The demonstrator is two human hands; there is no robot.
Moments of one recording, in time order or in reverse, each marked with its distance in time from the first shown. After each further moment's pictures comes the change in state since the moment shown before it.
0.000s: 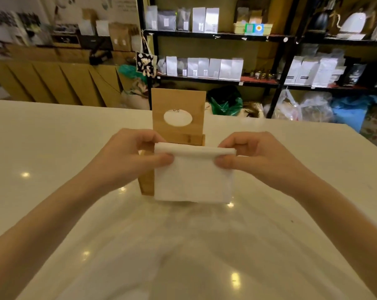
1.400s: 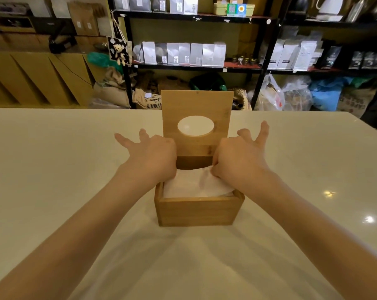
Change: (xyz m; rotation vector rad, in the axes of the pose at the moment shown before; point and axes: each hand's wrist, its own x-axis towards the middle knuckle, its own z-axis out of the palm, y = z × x) left_hand 0.113 -0.054 0.020 0.988 -0.320 -0.178; right_hand 0.101 0.012 0.072 -1.130 0.077 0.423
